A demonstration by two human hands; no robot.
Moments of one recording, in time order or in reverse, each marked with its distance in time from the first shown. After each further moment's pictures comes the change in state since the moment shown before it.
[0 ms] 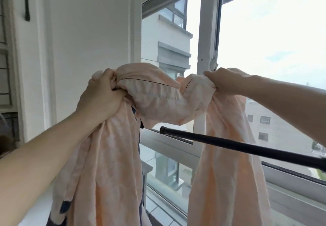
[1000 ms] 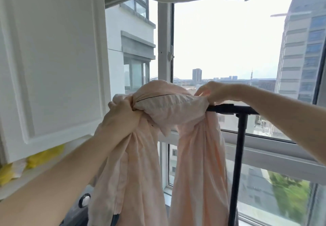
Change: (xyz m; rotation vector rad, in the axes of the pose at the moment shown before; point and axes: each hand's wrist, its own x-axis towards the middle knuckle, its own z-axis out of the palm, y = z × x) left_hand -0.150 0.095 -0.009 -0.103 -0.406 -0.078; right_hand -0.206 -0.013 -0.073 0.792 -0.462 0.344
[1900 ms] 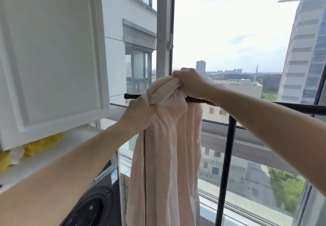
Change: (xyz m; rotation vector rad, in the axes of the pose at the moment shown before) left_hand 0.000 0.037 0.052 -0.003 -0.112 0.077; right_hand 0.028 -0.032 0.035 -0.310 0.490 -0.317
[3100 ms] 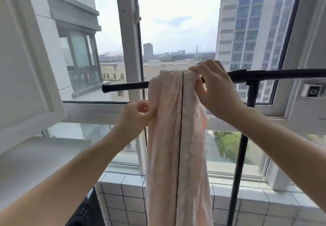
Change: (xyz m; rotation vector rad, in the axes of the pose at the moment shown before) left_hand 0.065 -0.108 0.059 -0.680 -0.313 0.117; right_hand -0.061 -0.037 0.059 -0.144 0.478 0.238
